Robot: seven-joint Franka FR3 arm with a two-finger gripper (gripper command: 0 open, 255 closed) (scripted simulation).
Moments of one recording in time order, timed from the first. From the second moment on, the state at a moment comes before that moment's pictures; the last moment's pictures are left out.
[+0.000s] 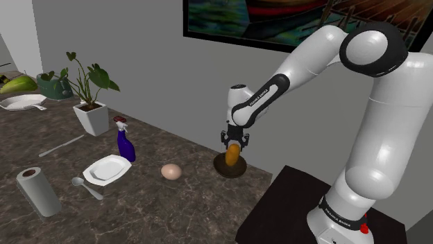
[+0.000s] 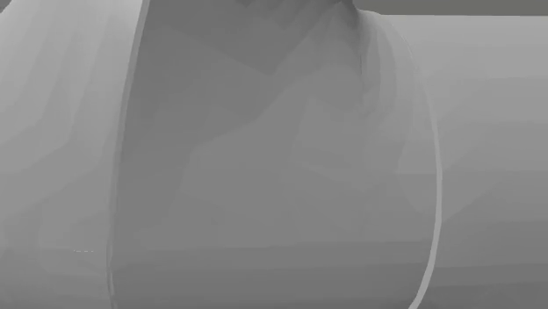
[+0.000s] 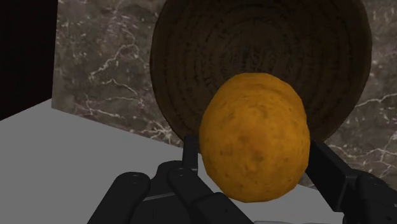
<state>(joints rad) -0.11 0.19 0.05 -2.38 -0.12 2.49 1.13</state>
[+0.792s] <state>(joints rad) -0.11 0.25 0.05 -2.37 -0.14 2.56 1.15</state>
